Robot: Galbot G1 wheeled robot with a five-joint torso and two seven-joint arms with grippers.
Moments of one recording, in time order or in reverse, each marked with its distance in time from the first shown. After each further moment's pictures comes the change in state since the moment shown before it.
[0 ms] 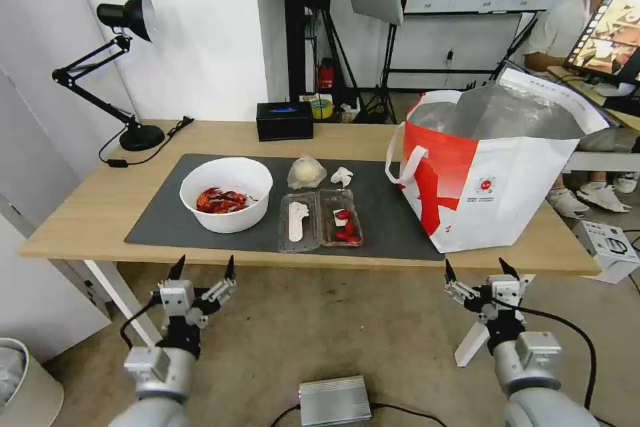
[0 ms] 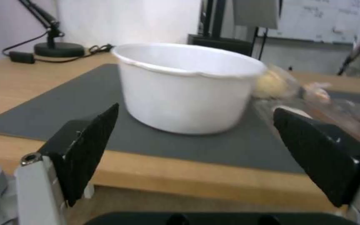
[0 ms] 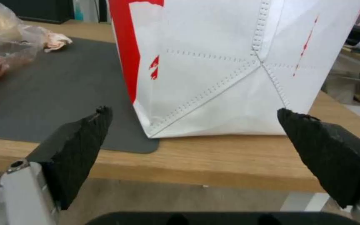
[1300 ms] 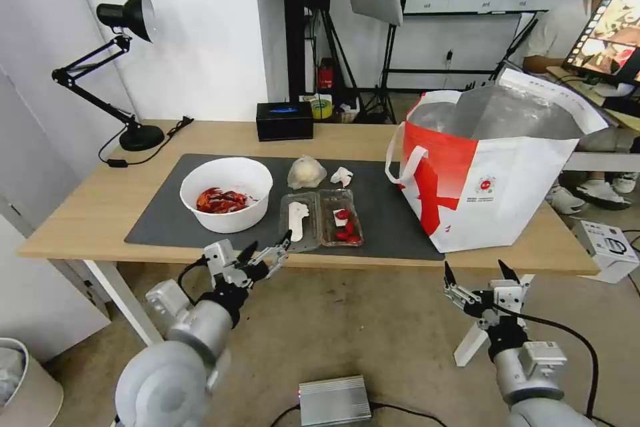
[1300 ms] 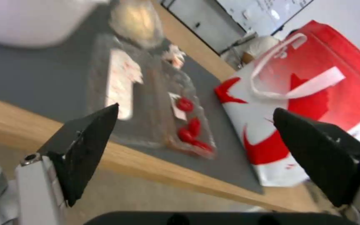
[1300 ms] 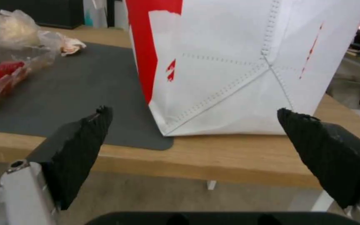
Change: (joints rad) left arm -0.238 0.128 0.206 -0.206 -0.859 0.420 -0.312; right arm -0.047 0.010 -0.018 0.021 -0.020 0.043 -0.003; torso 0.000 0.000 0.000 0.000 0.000
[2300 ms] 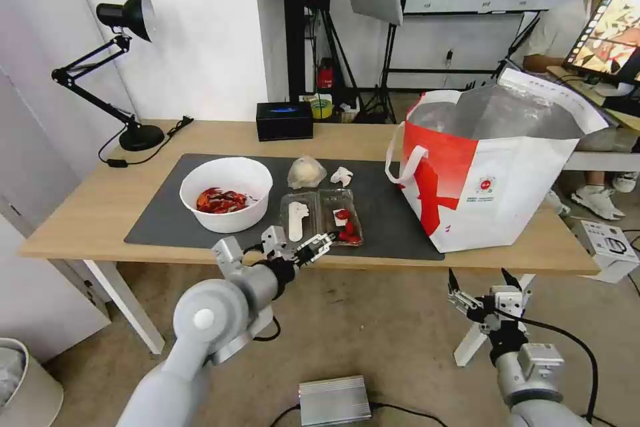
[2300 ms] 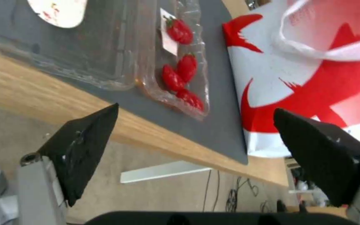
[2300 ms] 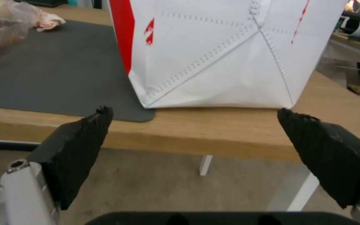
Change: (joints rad) left arm -0.296 -0.123 0.130 0.226 -0.343 0.144 -0.305; right arm 0.007 0.009 0.018 -0.054 0.002 -0.002 0.011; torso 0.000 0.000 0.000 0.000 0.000
